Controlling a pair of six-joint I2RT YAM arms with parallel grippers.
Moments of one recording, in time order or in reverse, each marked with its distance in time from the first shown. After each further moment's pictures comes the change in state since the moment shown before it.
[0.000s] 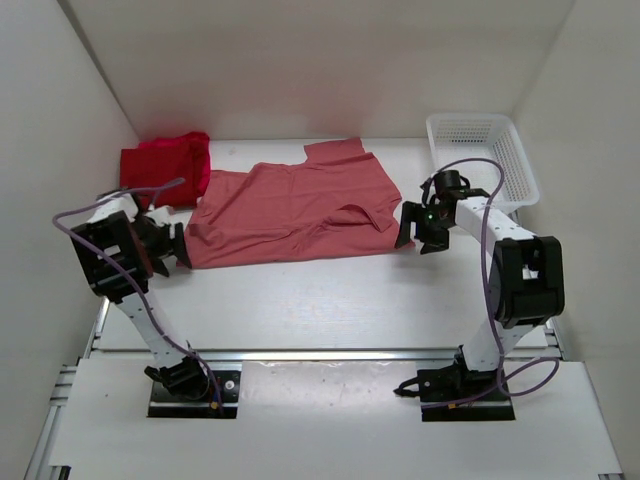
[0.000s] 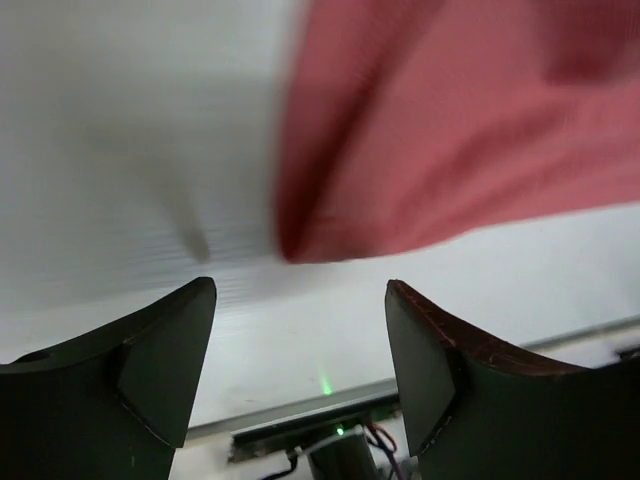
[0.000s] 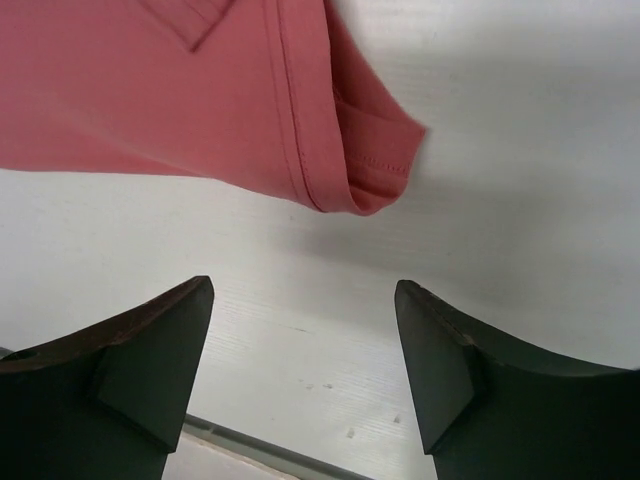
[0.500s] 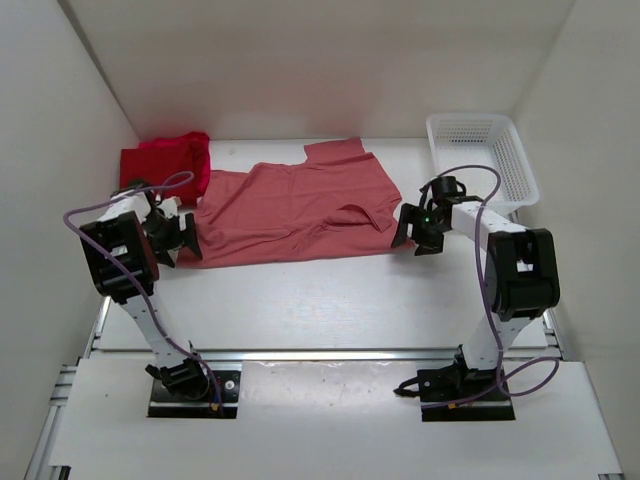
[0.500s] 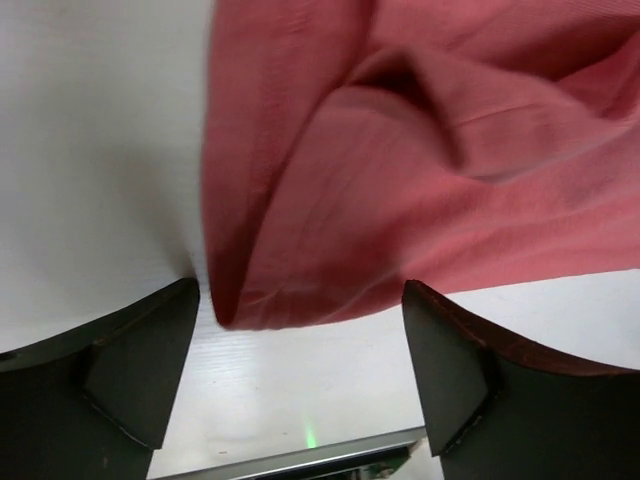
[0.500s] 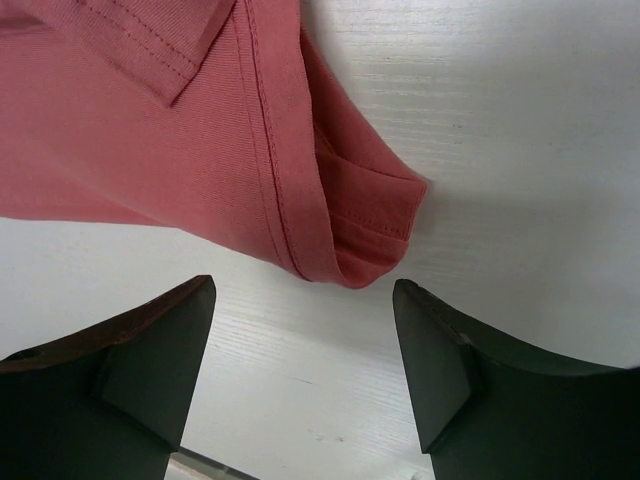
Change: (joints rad) left arm -0.106 -0.044 -0.082 0.160 -0.025 -0.117; right arm -0.002 0.060 -0.077 0.157 -0.024 0.077
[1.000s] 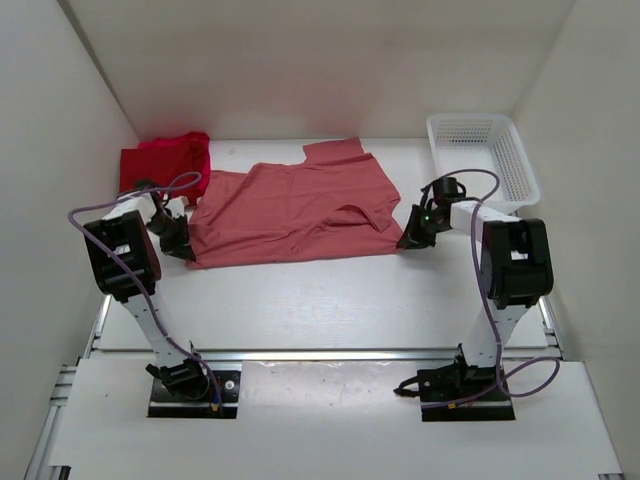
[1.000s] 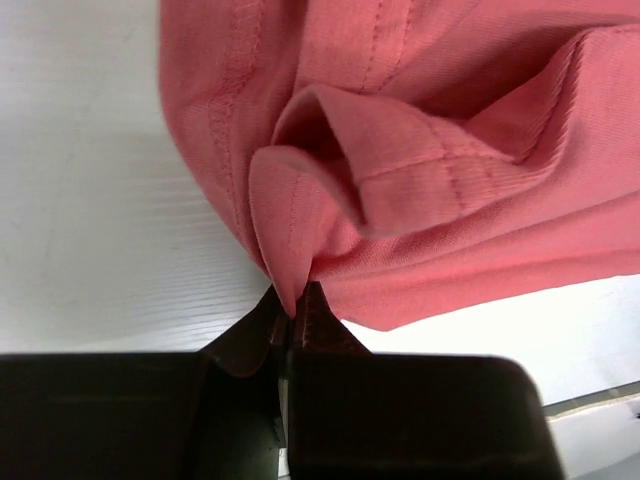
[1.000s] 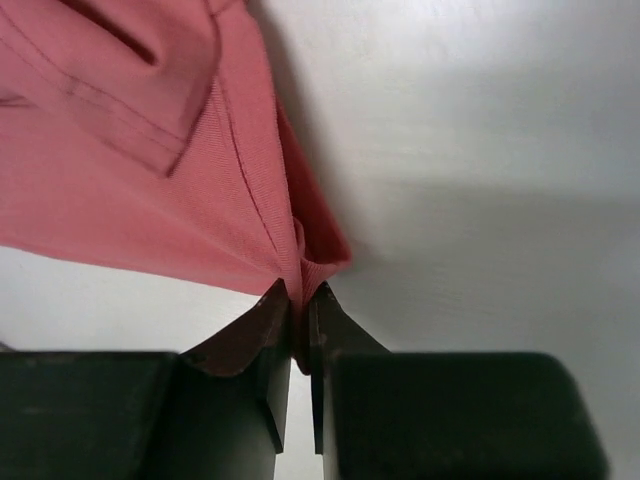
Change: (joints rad) left arm -0.033 0.006 -0.026 0.053 0.023 0.015; right arm -0.027 0.098 0.021 0.089 -0.082 0.067
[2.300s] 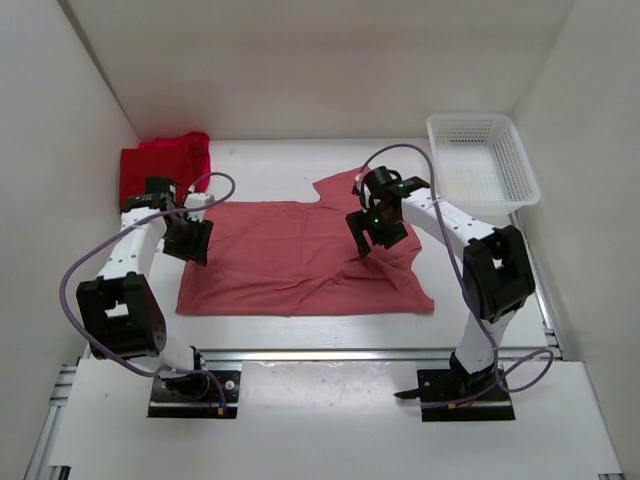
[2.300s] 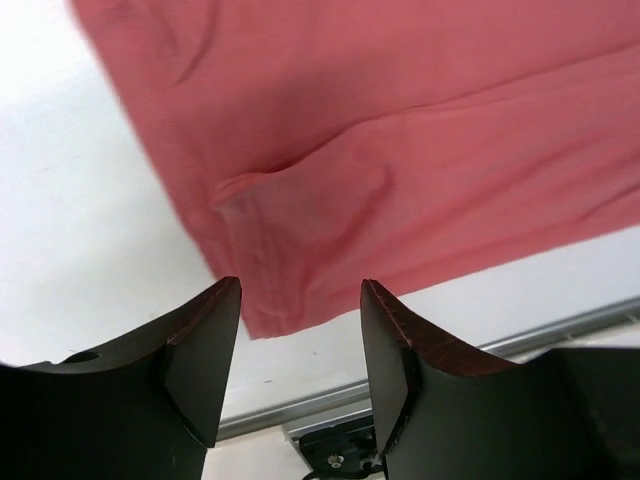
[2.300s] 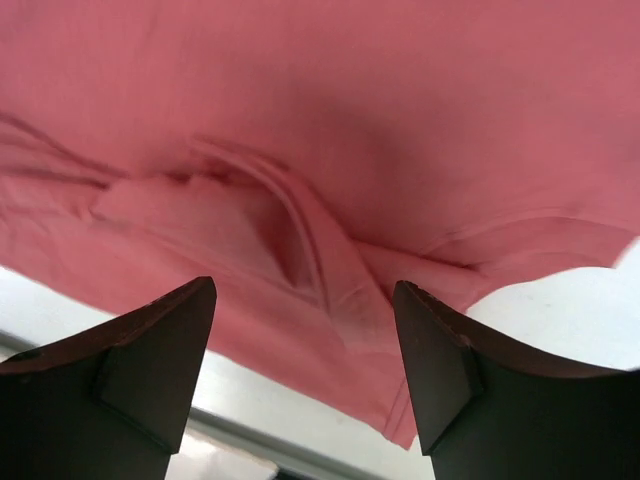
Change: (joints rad) left arm -0.158 -0.494 -0.188 -0.114 -0.090 0.274; right arm 0.402 -0.064 0.274 -0.400 0.290 -0.296
